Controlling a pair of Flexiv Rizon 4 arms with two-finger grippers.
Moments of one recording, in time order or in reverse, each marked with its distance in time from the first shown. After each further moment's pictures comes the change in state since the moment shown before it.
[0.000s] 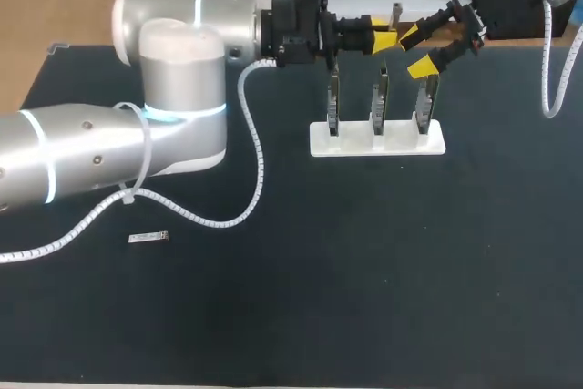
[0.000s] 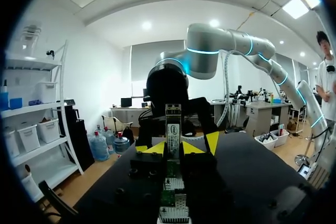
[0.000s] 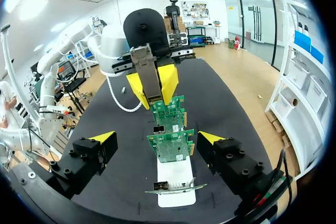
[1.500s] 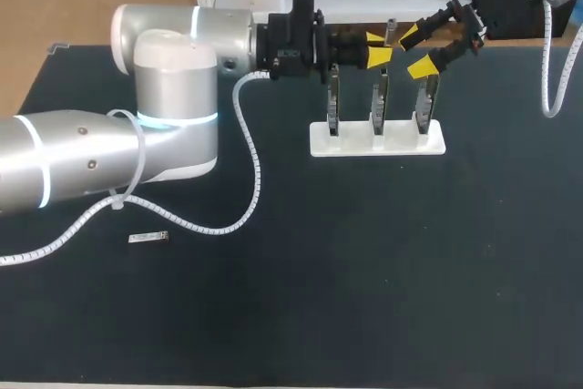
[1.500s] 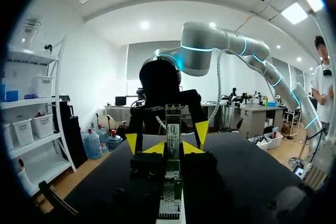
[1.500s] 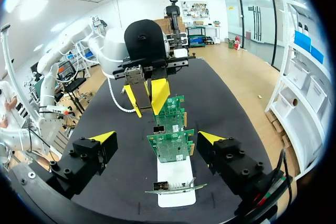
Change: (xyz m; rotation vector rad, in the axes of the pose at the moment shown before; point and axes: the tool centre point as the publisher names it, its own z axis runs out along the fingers) left arm 0.015 -0.013 -0.004 0.051 -0.008 -0.031; right arm 0.000 0.000 0.000 0.000 0.000 0.000
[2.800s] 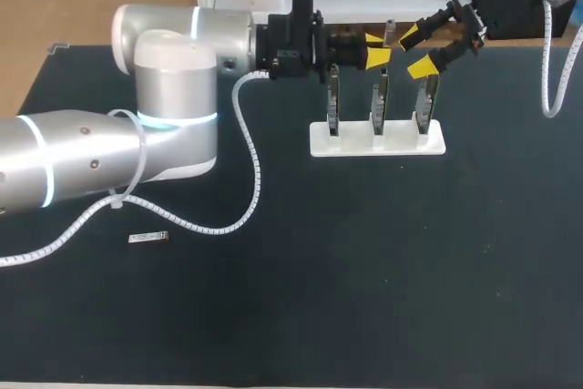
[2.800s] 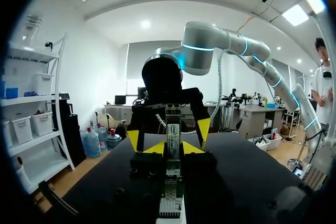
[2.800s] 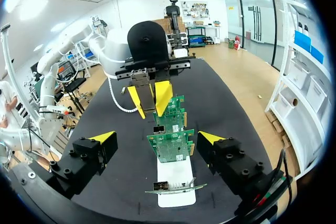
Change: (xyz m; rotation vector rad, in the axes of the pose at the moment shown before) left arm 0.004 0.003 0.000 0.006 -0.001 -0.015; right arm 0.000 0.000 0.000 0.000 0.000 0.000
